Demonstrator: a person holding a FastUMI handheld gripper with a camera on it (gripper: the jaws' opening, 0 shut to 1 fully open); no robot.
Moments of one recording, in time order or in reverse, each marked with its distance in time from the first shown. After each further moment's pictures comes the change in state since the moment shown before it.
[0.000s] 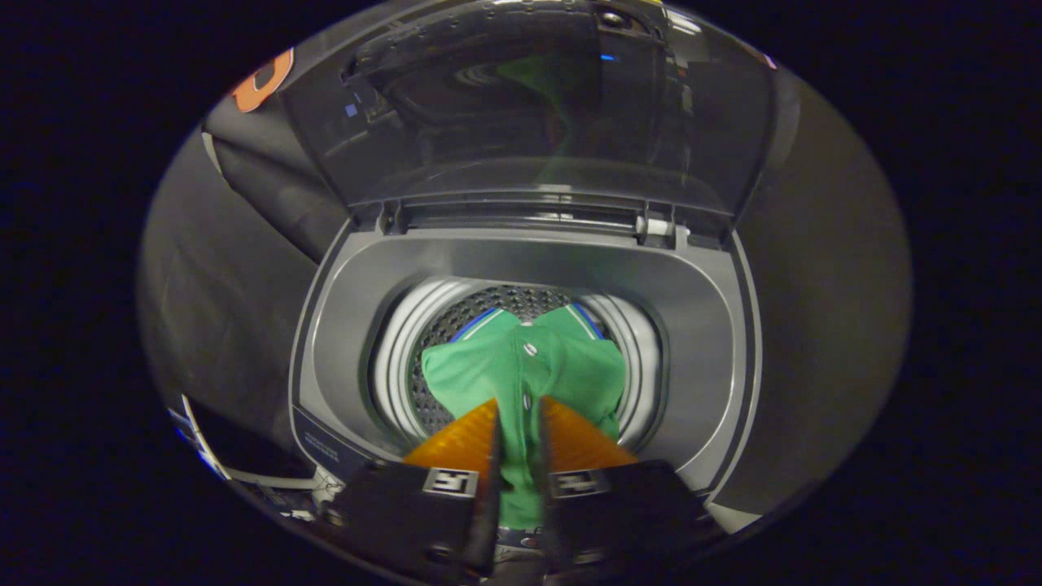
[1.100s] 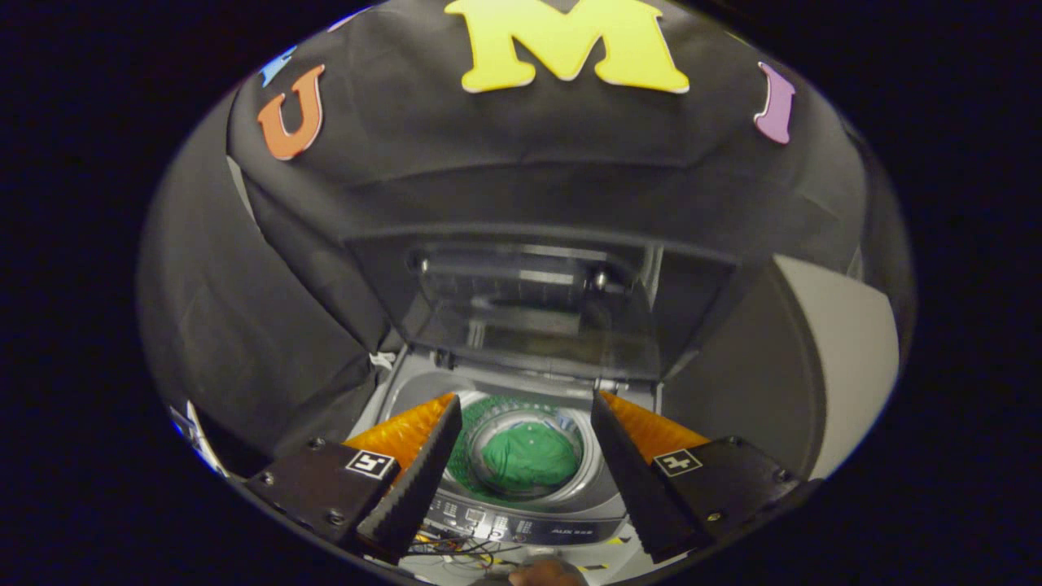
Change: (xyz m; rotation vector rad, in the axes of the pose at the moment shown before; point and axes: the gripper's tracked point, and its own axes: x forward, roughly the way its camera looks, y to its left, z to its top) arm -0.175 0.010 0.153 -0.047 -0.350 0.067
